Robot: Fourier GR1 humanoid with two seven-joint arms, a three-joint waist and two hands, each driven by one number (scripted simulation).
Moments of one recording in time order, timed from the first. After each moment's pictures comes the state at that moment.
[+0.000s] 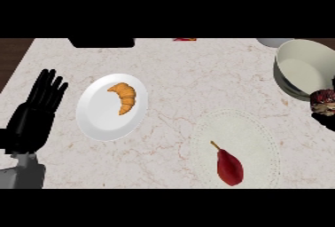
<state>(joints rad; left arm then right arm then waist) -0.12 0.21 0.16 -1.61 0.30 -0.09 0.07 -0.28 -0.67 -0.13 -1.65 0.72 0.32 0.18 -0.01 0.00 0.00</state>
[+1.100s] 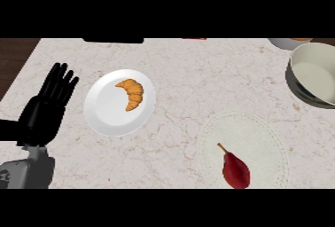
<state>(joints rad) -0.18 0.18 0.13 -1.59 0.28 -0.09 0.07 -0.76 -0.75 -0.37 -0.70 0.75 0.01 -0.13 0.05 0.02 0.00</state>
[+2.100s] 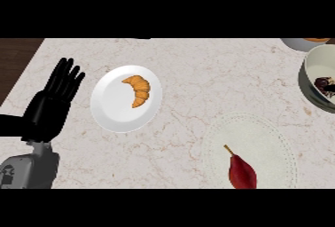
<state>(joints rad) -0.21 0.17 0.11 -1.60 0.29 -0.11 0.08 -0.91 -0.75 -0.43 -0.21 0.75 0.04 -0.30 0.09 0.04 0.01</state>
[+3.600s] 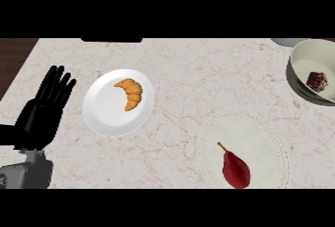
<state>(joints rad) -0.15 0.18 0.15 -1.60 0.29 -0.11 0.06 -0.63 -1.09 -0.86 -0.11 0.35 0.38 -0.50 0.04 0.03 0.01</state>
